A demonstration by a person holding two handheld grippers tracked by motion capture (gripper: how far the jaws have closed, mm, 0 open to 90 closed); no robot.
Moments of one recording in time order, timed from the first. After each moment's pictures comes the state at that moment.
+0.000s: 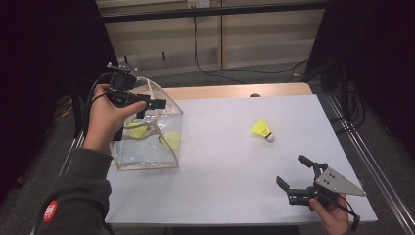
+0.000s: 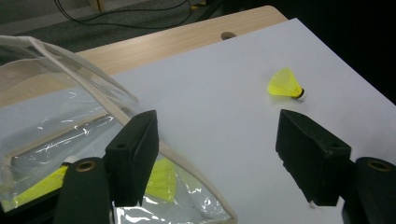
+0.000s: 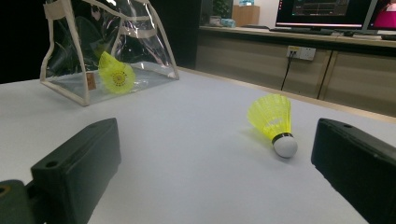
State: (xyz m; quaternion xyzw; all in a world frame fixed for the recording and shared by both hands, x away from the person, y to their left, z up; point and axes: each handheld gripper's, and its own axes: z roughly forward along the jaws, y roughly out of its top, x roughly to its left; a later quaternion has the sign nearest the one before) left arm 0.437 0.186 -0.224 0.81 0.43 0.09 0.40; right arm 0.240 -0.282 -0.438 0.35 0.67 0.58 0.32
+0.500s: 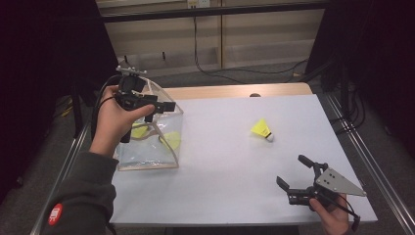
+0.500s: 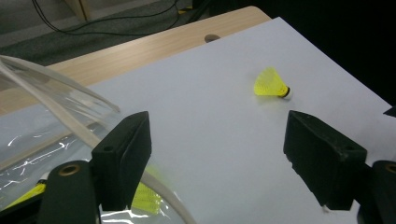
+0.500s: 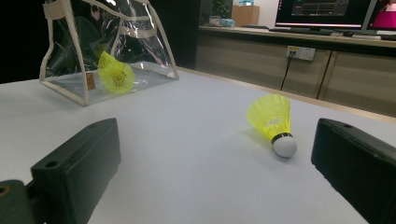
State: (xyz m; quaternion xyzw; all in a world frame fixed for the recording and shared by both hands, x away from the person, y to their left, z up) left arm 0.430 0.167 -0.230 0.82 0.40 0.09 0.41; right arm 0.240 -0.283 -0.438 0.35 0.67 0.57 0.32
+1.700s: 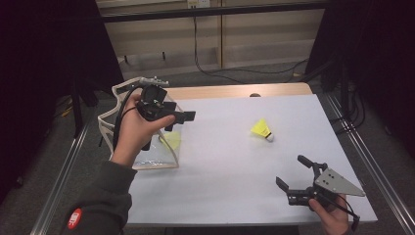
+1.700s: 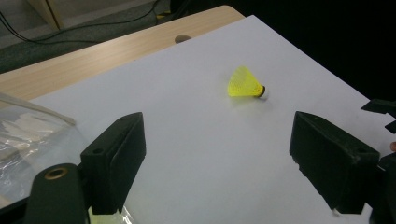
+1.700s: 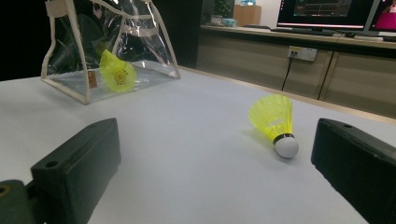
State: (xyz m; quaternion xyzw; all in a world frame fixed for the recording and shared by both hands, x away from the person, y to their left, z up) left arm 0.419 0.127 -0.254 0.82 0.37 0.07 0.43; right arm 0.240 -0.281 -0.438 0.35 0.67 0.57 0.32
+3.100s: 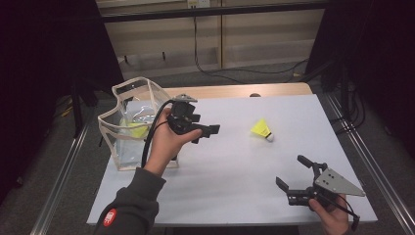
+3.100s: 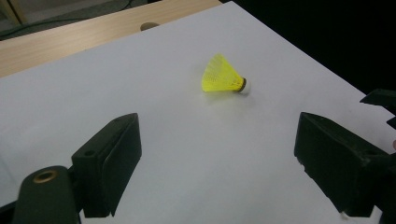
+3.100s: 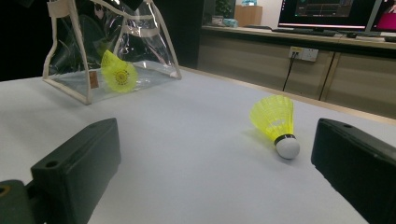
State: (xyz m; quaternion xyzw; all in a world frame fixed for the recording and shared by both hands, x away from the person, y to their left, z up) left arm 0.416 0.072 -0.308 0.82 0.35 0.05 0.44; right arm 0.240 -0.281 -0.437 0.35 0.67 0.57 0.32
